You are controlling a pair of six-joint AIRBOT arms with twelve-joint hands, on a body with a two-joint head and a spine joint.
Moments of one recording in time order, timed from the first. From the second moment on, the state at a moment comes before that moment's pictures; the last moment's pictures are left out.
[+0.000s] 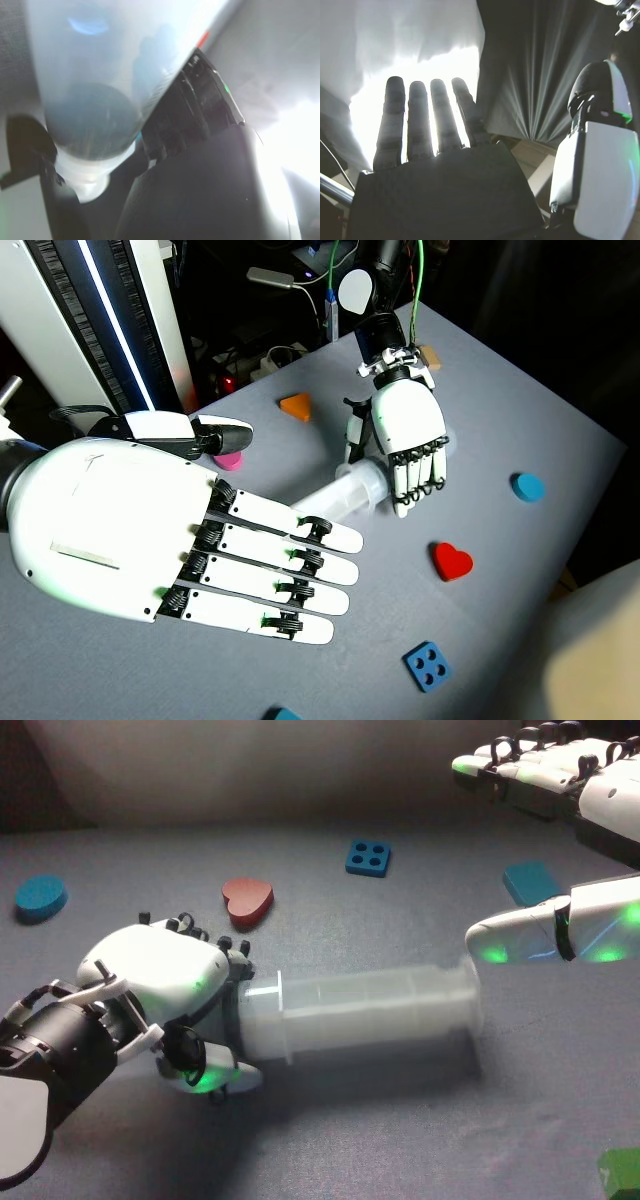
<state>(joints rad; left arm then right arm) 0.82 -1.09 0.96 2.27 0.66 -1.33 -0.53 -0.76 0.81 -2.85 -0.43 2.03</state>
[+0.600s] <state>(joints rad) 0.83 -1.09 0.93 2.27 0.65 -1.33 -0.53 -0.76 0.81 -2.85 -0.43 2.03</state>
